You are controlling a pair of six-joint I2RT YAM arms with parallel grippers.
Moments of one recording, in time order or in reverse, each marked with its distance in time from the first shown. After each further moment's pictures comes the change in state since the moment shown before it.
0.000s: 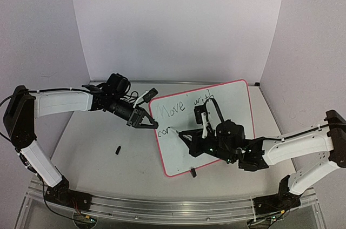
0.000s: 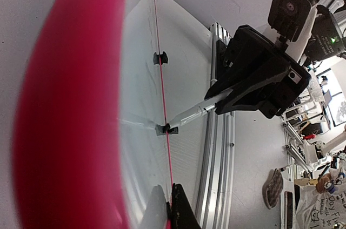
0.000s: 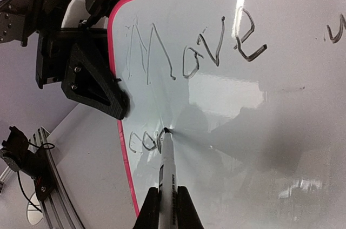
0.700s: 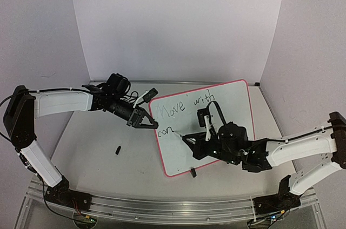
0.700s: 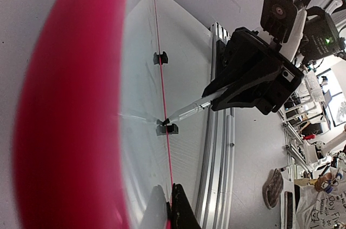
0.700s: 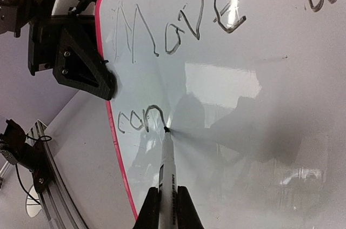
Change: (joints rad) left arm 0.000 0.000 0.000 0.000 0.000 0.000; right arm 0.000 -0.044 -0.035 -0.059 -0.004 0.032
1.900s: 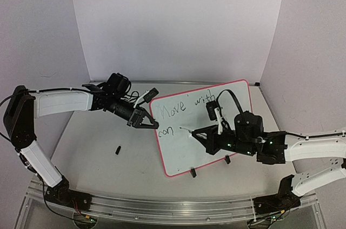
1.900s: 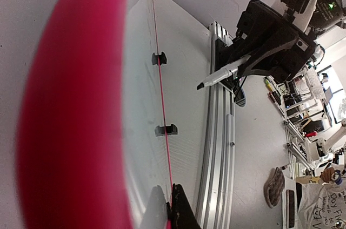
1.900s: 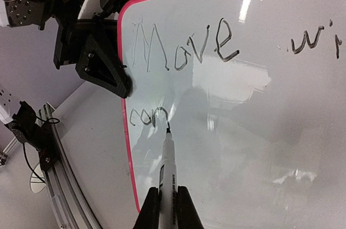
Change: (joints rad) left arm -0.007 0.000 0.008 -0.010 -0.003 0.014; right arm -0.079 -0.208 0.015 -0.226 -0.155 -0.115
